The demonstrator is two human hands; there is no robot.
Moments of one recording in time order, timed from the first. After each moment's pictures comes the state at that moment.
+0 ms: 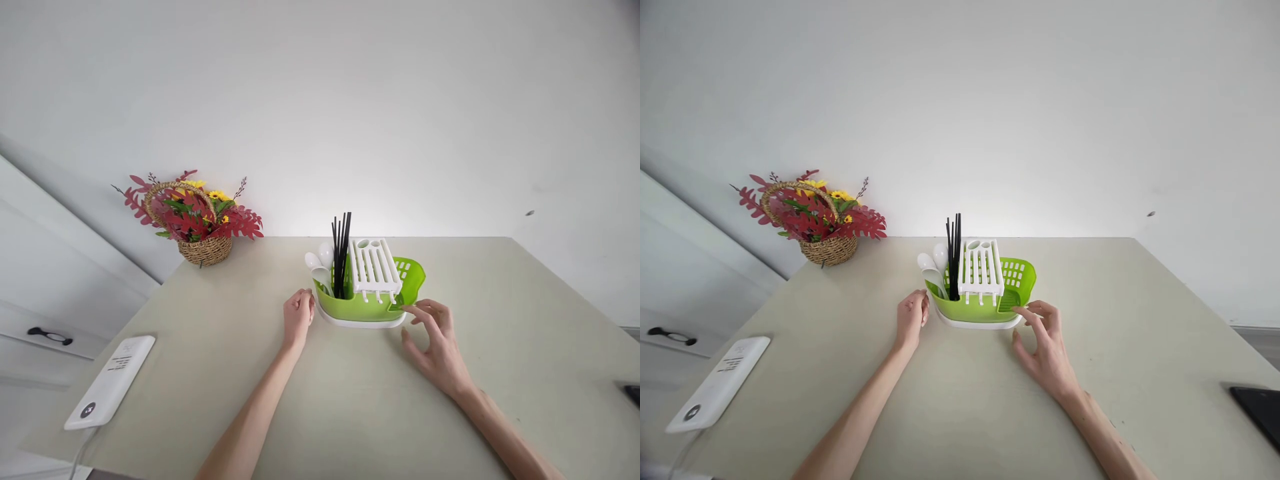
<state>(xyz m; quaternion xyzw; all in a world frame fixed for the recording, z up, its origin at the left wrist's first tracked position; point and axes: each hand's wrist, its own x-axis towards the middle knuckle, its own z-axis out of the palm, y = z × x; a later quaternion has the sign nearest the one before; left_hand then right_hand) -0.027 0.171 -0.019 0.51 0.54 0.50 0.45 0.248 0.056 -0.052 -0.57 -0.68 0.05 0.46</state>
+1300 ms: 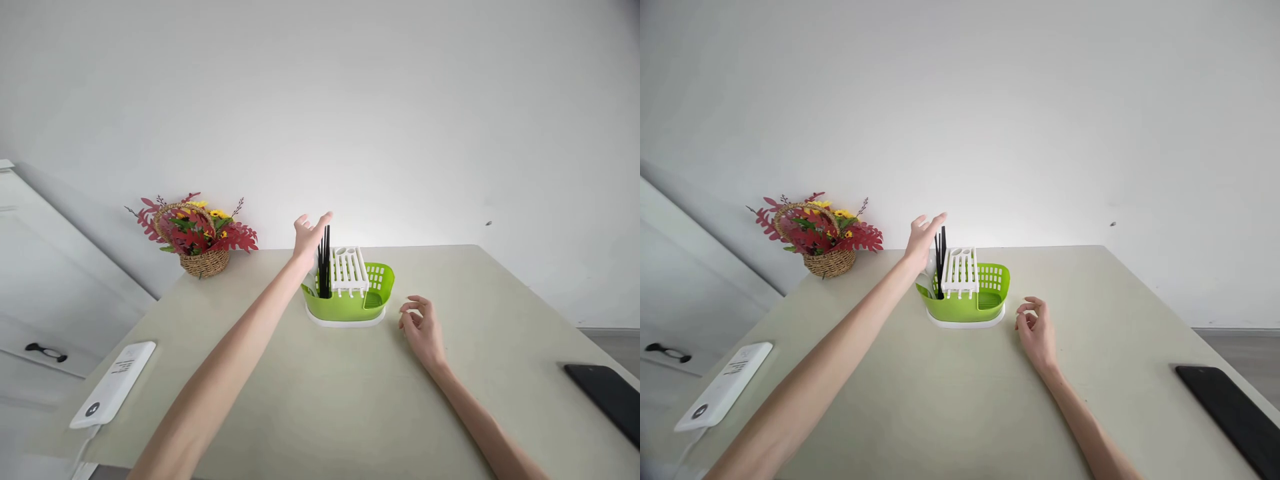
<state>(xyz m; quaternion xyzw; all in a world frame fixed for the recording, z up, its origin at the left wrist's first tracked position) 0.064 0.251 0.145 0.51 0.50 0.52 0.47 0.270 0.071 -0.061 -0.63 -0.44 0.25 0.60</state>
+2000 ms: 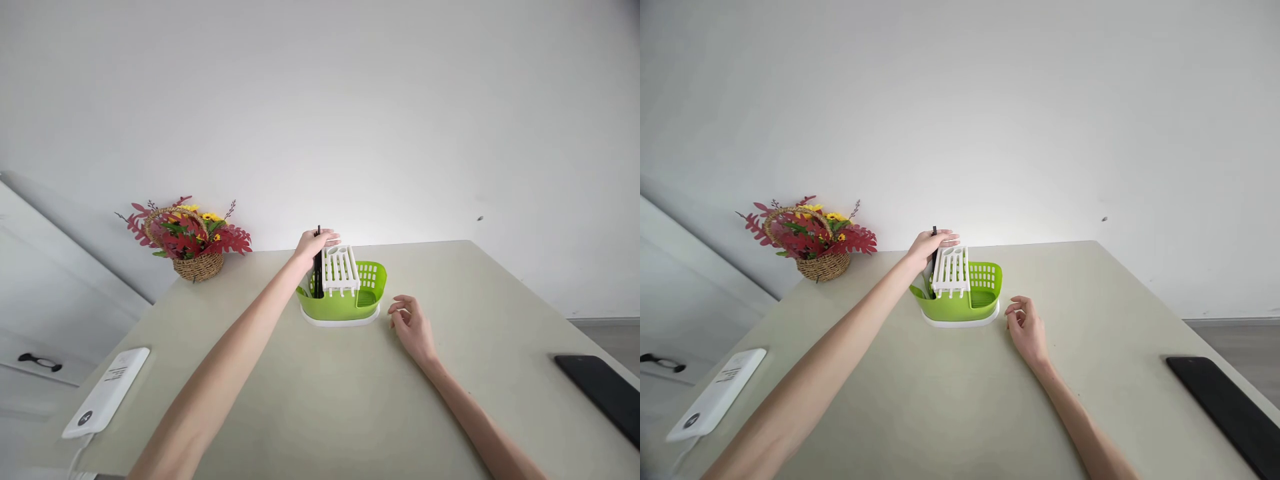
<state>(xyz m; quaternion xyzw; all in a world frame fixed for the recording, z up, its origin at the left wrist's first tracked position) 0.084 0.271 0.124 0.54 0.45 0.42 0.58 0.270 0.073 -0.058 -0.64 -0.46 0.26 0.56</state>
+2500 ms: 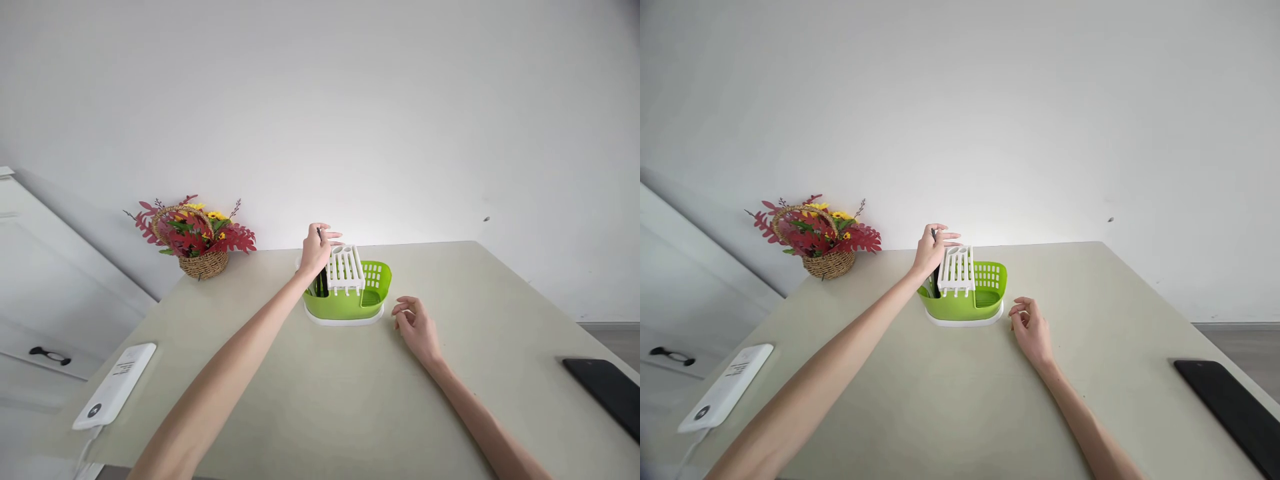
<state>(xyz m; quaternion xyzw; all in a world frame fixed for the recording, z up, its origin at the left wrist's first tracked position) 0.077 0.243 0.115 0.66 0.42 0.47 0.41 0.271 0.073 -0.062 -0.63 -0.46 0.26 0.56</state>
